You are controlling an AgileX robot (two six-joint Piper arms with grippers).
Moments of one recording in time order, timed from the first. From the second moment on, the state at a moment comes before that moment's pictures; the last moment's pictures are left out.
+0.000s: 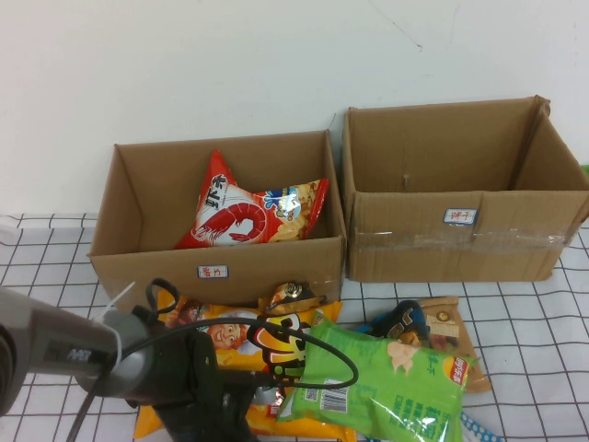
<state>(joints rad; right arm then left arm) -0.08 -0.01 0.03 0.07 0.41 -0.13 -0.60 1.98 -0.82 -0.60 0.59 0.21</state>
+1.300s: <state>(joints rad) -0.08 -0.01 0.03 0.07 0.41 -0.13 -0.65 1.57 -0.81 -0.05 0.66 -0.08</state>
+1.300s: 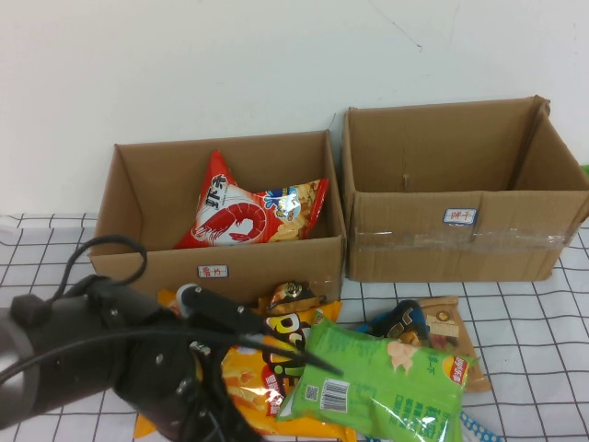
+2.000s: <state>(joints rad) -0.08 -0.01 0.03 0.07 0.41 -0.14 -0.91 1.60 -0.76 0.30 0.59 -0.72</state>
